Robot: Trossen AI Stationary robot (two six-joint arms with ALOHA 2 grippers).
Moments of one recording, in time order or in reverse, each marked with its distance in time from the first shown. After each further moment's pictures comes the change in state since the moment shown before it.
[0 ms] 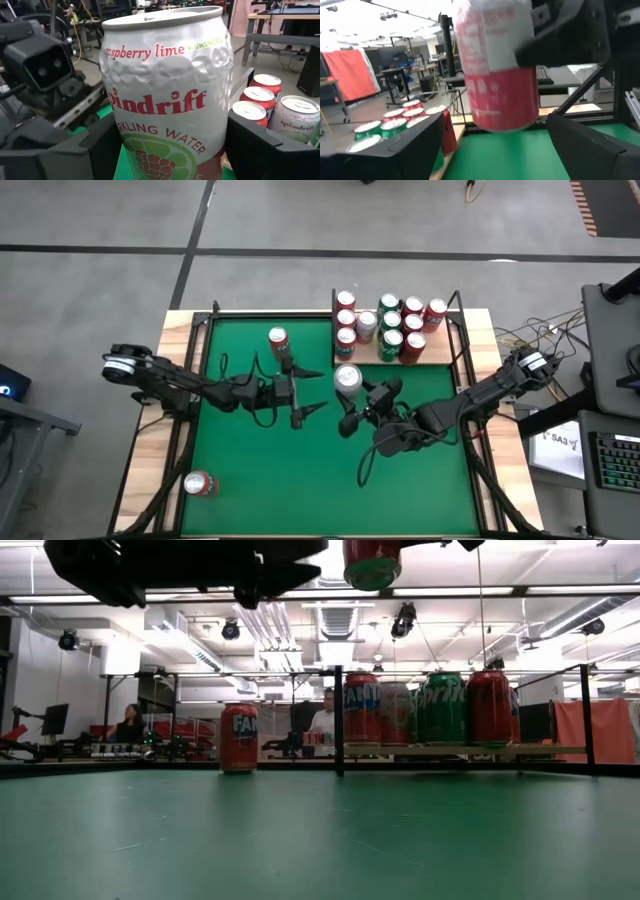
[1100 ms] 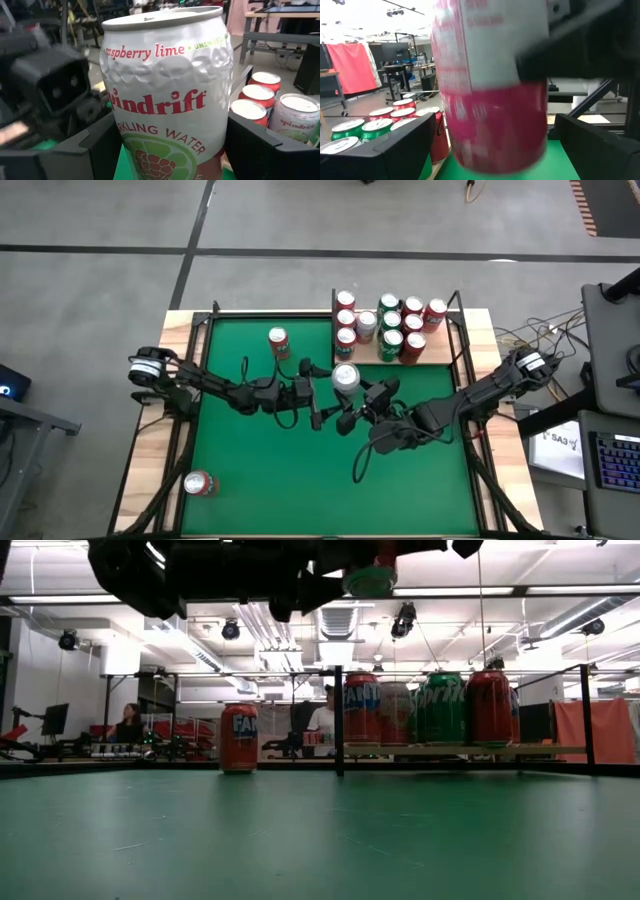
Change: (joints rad) left arm 0.008 0.216 0.158 0.074 -0.017 -0.057; right arm -0.017 0.011 -0.005 0.004 -0.017 0.005
